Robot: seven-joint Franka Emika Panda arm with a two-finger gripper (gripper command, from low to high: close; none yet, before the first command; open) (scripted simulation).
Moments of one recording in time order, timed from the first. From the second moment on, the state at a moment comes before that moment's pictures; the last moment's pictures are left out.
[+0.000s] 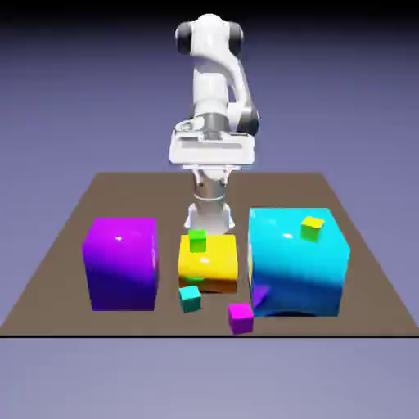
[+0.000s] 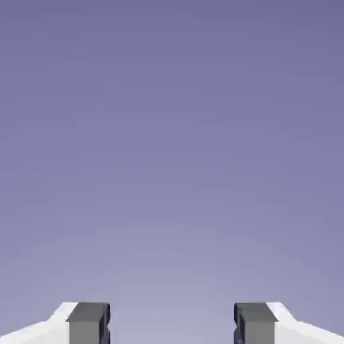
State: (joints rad) arm 0.02 -0.53 -0.01 -2.78 0.00 3.00 0.73
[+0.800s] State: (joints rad) arm 0.17 0.34 -0.23 -2.27 -0.07 2.25 0.48
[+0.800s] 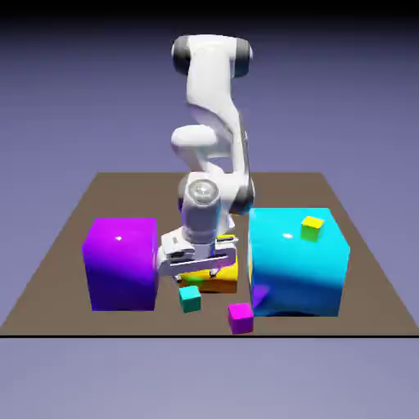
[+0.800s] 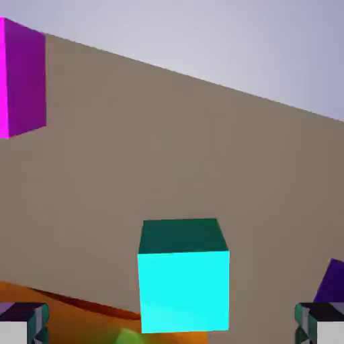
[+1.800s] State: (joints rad) arm -0.08 0.51 0.25 -1.95 -0.11 2.04 0.91
